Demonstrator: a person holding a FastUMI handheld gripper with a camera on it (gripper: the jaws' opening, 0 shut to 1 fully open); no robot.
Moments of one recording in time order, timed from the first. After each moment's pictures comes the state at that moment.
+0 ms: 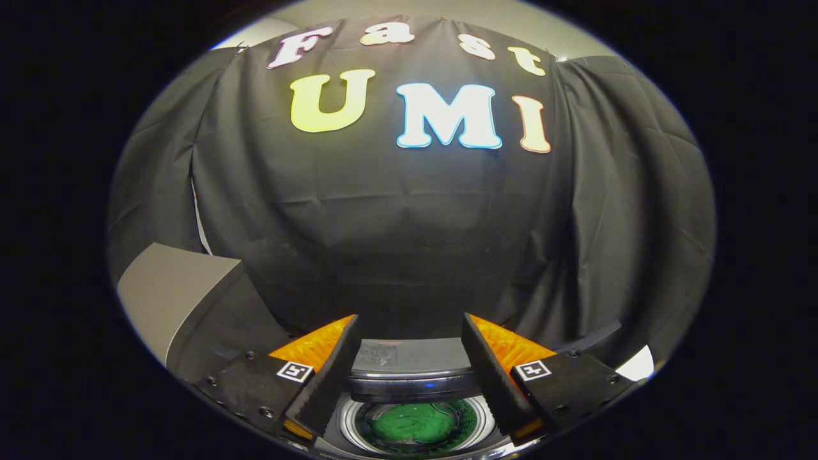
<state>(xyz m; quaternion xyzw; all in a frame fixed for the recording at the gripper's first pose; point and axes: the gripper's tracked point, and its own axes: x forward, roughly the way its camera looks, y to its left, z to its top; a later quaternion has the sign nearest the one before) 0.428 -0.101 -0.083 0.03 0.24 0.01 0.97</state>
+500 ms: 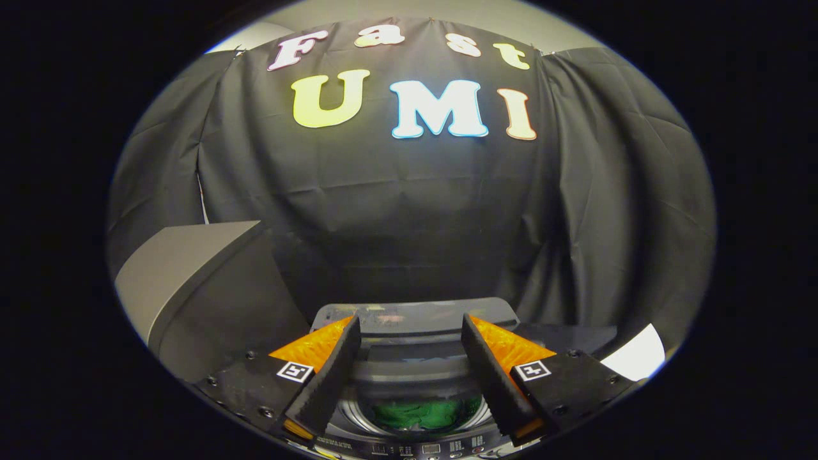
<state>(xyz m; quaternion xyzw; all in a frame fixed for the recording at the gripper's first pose) 0.344 -0.102 -0.114 0.04 0.25 0.00 0.97</state>
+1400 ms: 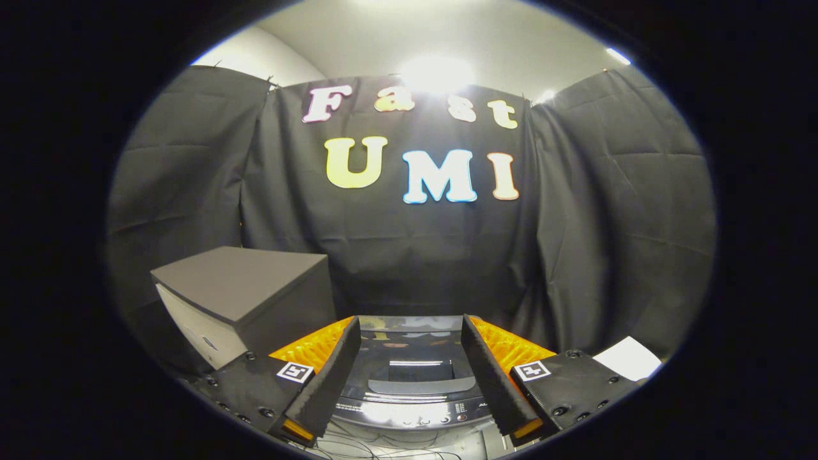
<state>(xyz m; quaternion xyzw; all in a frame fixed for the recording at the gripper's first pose) 0.169 -0.102 -0.012 0.03 0.10 0.01 0.99</state>
